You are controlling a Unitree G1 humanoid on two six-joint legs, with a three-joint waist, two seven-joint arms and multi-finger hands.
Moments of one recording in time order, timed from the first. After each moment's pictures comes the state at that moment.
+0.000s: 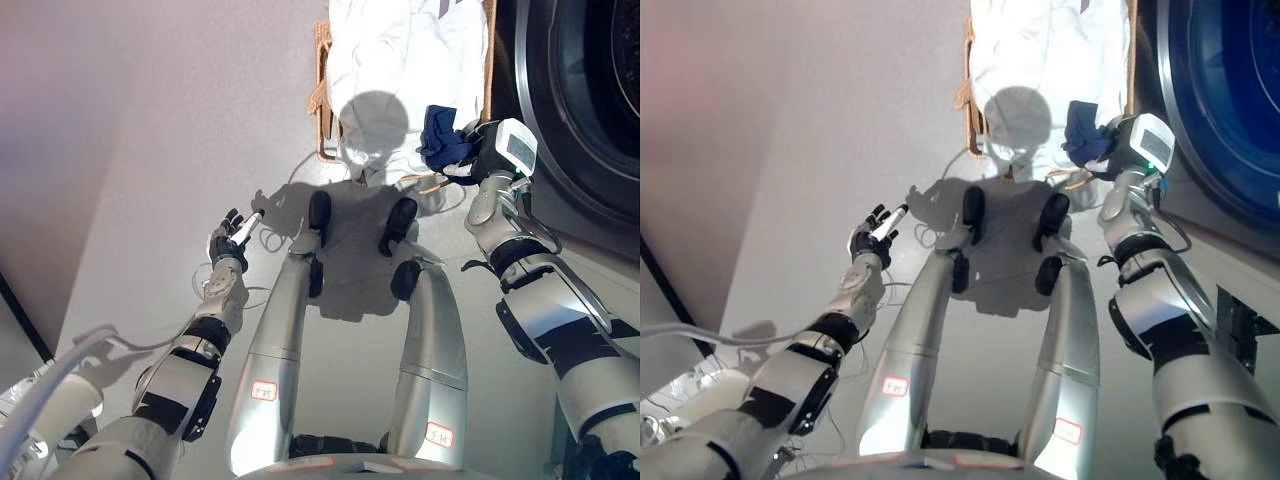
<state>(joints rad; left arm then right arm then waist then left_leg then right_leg) -0.64 0.21 -0.23 1.05 -0.79 -0.25 0.28 -1.09 -0.52 0.51 1.32 -0.07 -0.05 -0.58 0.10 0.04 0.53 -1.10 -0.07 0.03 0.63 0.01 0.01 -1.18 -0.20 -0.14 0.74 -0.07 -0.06</state>
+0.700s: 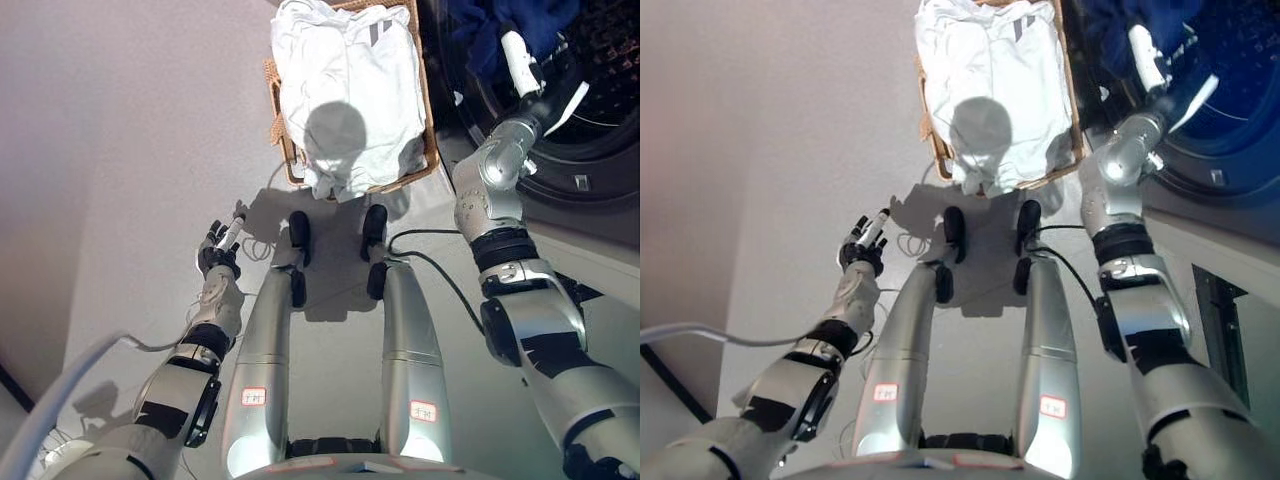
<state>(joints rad) -0.60 0.18 -0.11 1.05 -0.89 -0.26 0.31 -1.01 -0.34 -0.02 0.78 0.68 -0.44 -0.75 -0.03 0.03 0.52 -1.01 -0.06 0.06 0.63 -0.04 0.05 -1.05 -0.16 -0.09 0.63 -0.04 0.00</state>
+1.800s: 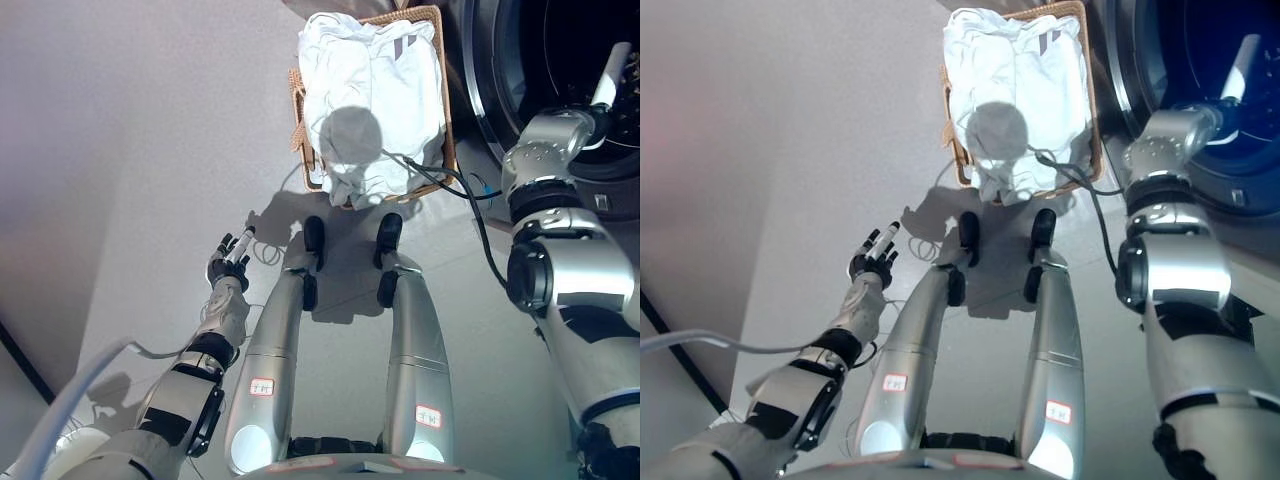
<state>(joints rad) -0.57 0.17 -0.16 1.07 -0.91 -0.24 0.28 -1.23 -0.45 -0.08 1.09 1.35 -0.54 -0.47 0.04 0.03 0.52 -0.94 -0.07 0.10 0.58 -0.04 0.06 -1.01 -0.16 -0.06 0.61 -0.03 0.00</state>
